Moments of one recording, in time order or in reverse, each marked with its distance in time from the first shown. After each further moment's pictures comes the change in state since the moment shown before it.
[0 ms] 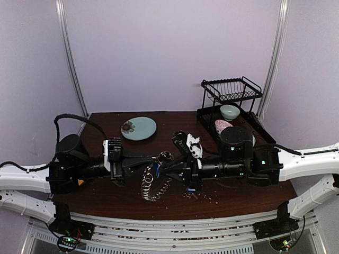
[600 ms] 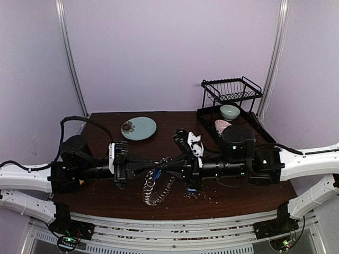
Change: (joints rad) left arm 0.000 0.021 0.005 -0.058 0.010 0.002; right arm 0.001 -0.007 0.009 0.002 0.023 -0.001
